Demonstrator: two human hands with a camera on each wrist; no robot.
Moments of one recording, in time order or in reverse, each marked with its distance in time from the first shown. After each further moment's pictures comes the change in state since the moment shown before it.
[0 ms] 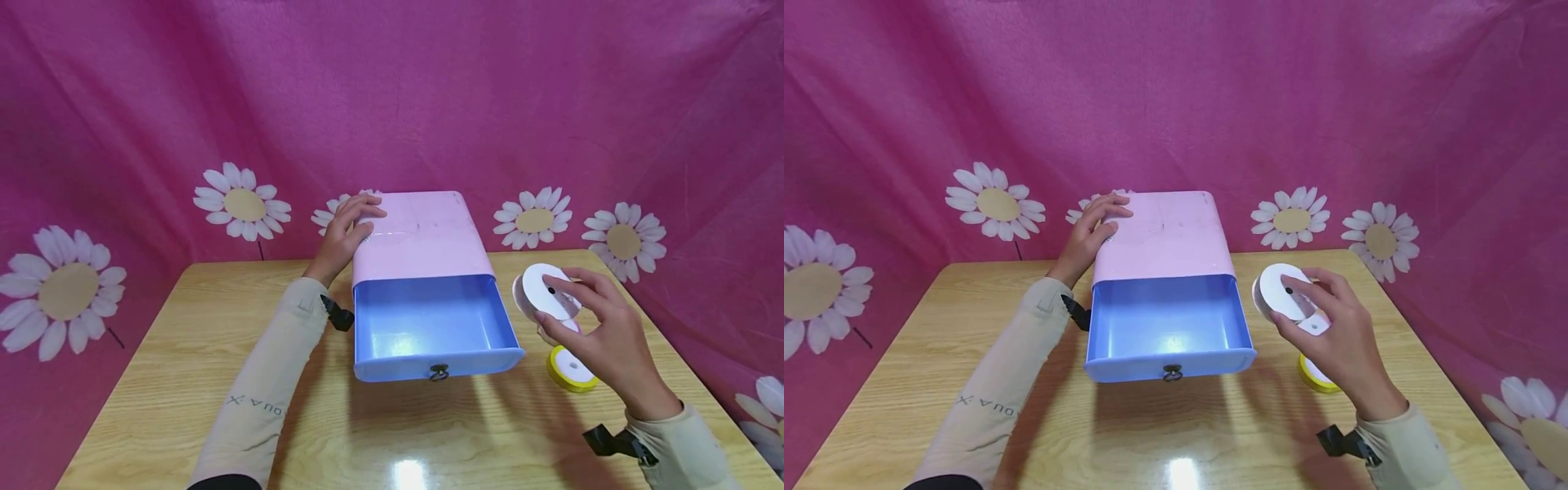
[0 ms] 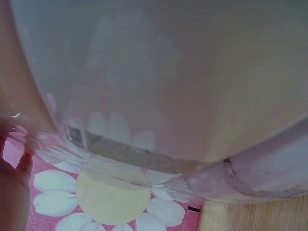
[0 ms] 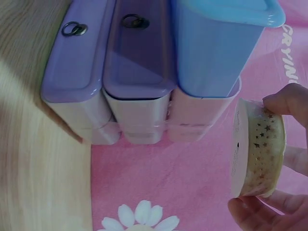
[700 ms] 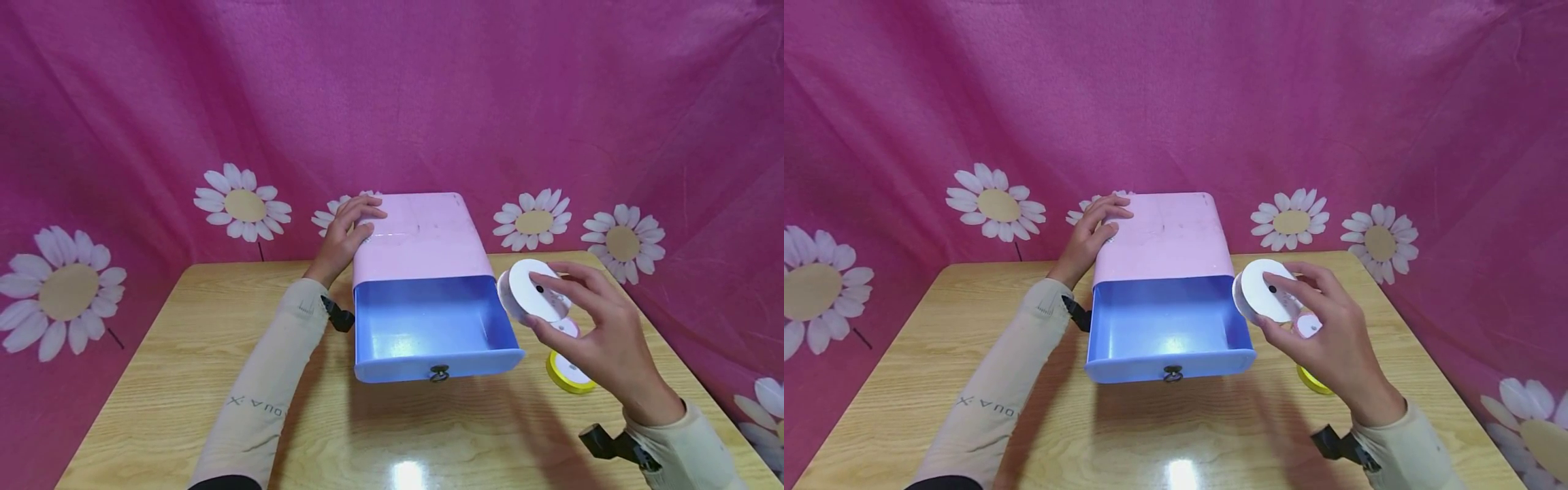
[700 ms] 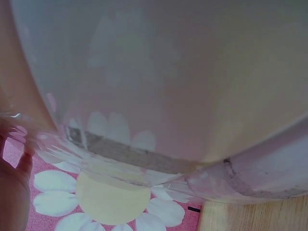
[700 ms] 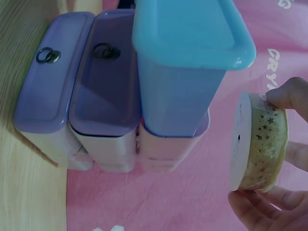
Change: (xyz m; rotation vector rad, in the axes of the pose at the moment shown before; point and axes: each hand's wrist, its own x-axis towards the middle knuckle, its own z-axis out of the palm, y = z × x) left_hand -0.006 0.032 -0.001 -0.034 -0.009 0.033; right_hand 0.010 -0.034 -0.009 0.042 0.001 -0.159
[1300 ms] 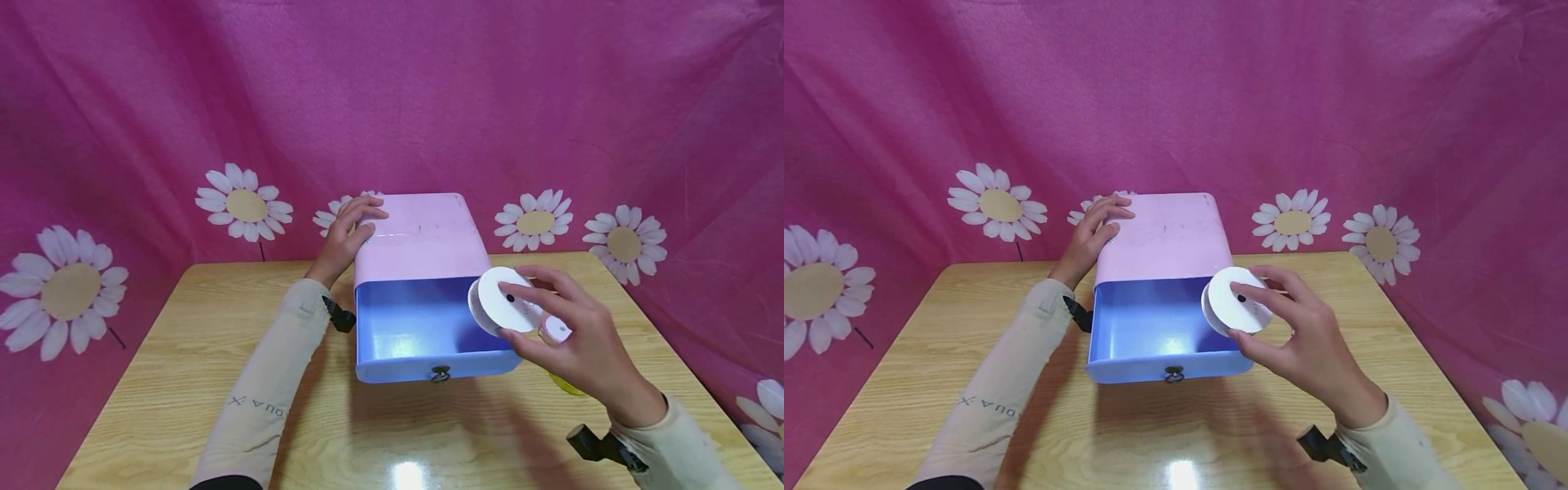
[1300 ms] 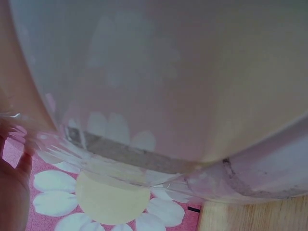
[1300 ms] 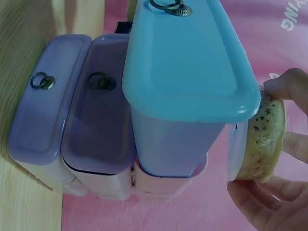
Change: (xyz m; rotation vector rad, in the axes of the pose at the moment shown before) left_hand 0.000 -0.004 0.000 -0.010 0.000 -0.020; right_hand 0.016 -0.056 0.004 0.156 -0.067 -0.145
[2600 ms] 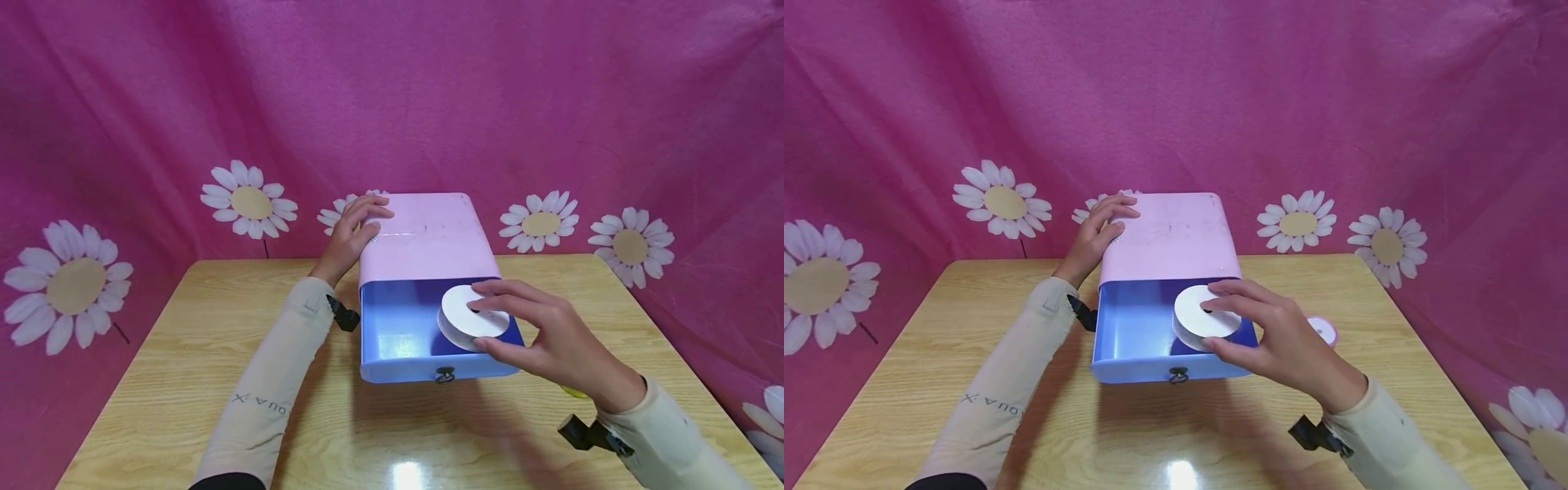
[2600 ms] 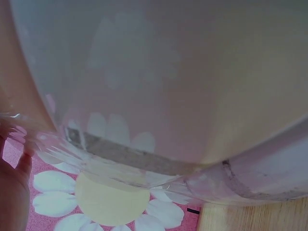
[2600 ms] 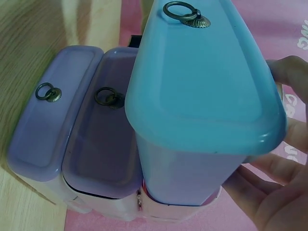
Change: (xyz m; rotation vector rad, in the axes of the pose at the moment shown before) left_hand -0.001 0.004 -0.001 0.016 -0.002 -0.019; right_hand 0.003 0.029 0.025 0.004 -0.252 -0.073
